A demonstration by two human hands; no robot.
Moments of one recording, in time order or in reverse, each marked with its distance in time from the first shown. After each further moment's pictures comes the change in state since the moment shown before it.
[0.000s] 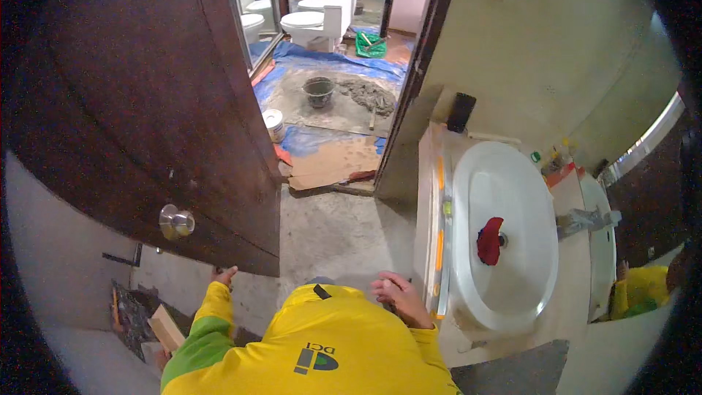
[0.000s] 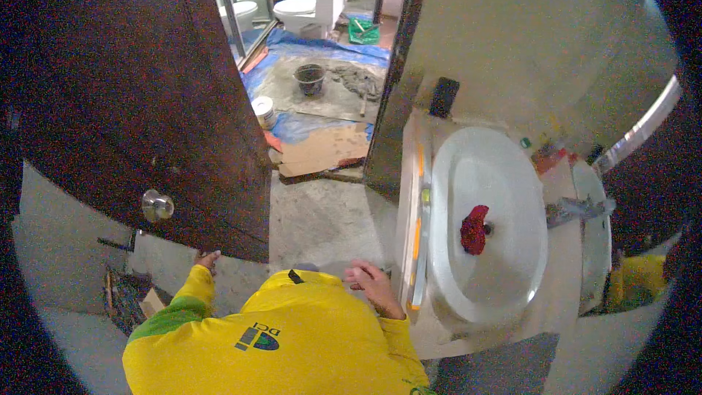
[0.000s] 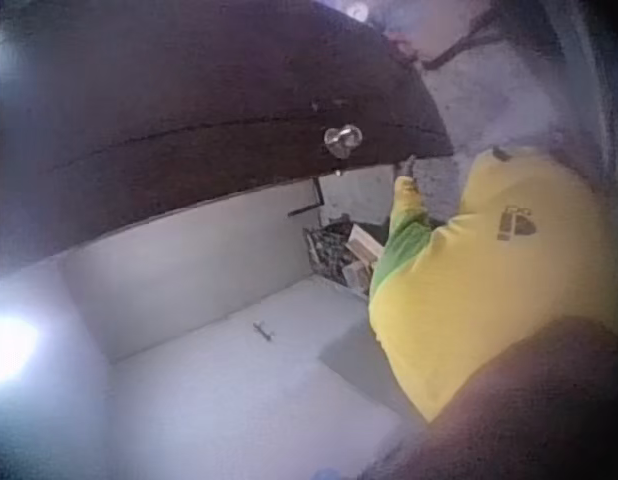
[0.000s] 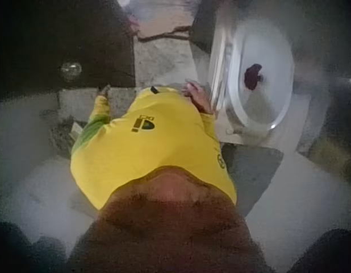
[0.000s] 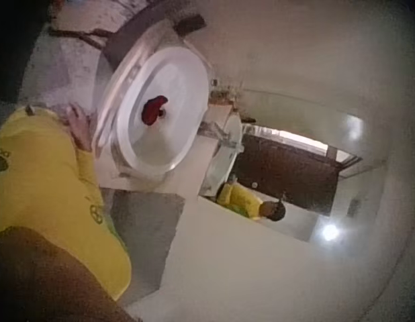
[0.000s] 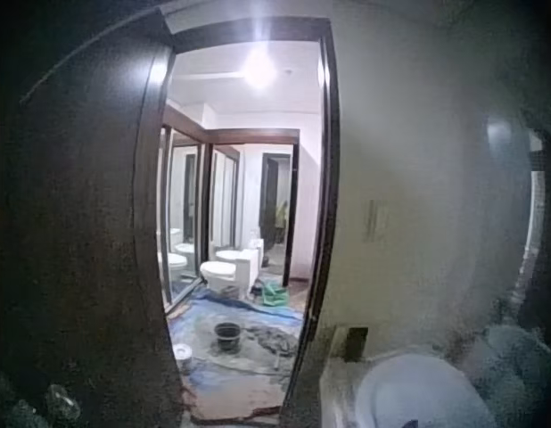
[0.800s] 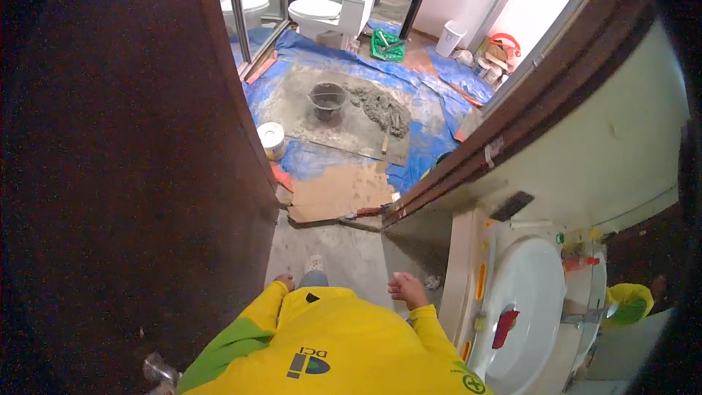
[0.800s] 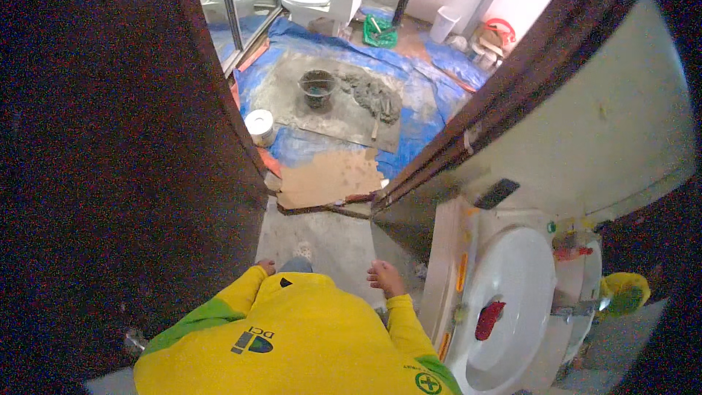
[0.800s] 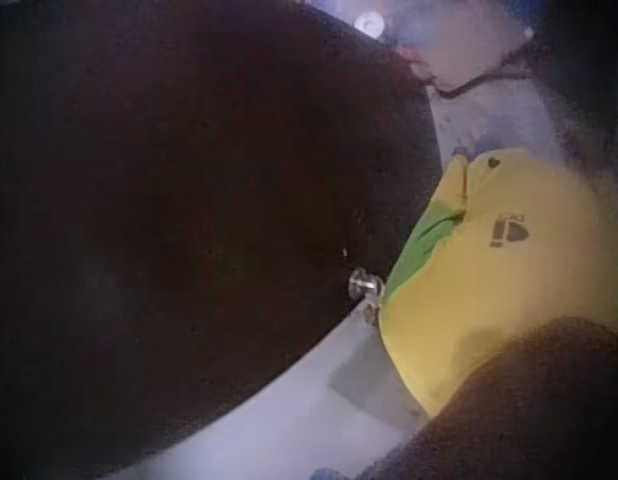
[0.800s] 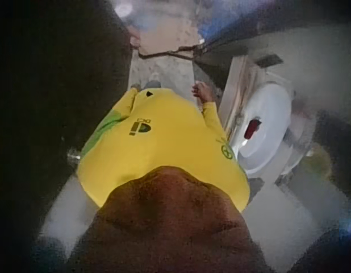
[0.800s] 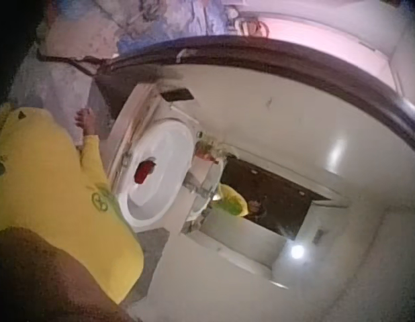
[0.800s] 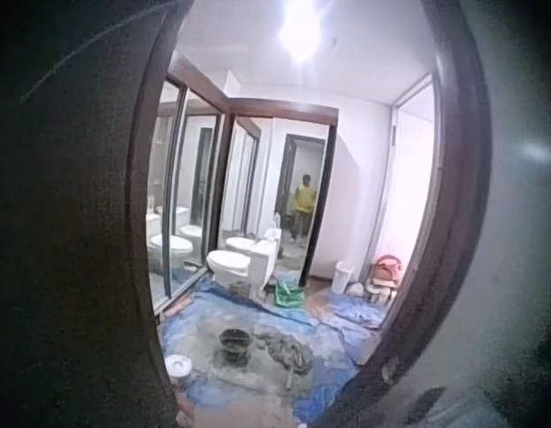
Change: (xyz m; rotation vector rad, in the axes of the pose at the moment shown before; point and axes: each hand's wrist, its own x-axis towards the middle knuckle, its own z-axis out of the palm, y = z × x) left_hand 0.217 0.110 0.278 0.885 -0.538 -0.012; right_hand 0.379 -0.084 -0.034 -0.062 0.262 0.241
